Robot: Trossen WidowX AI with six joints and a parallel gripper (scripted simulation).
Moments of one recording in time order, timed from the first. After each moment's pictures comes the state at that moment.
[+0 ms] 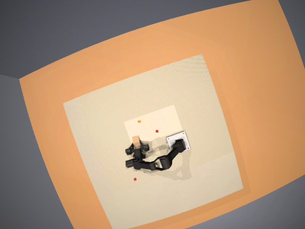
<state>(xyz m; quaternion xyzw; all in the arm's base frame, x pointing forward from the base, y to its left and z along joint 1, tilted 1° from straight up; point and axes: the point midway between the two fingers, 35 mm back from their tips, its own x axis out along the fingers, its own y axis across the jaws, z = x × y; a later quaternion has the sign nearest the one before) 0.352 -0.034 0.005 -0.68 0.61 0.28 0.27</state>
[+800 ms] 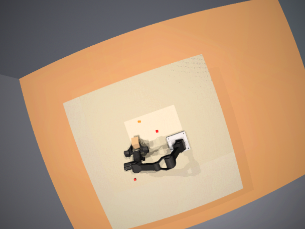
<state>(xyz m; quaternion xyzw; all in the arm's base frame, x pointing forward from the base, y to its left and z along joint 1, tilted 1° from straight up) 0.351 -0.035 0.072 -0.68 0.62 0.28 0.27</state>
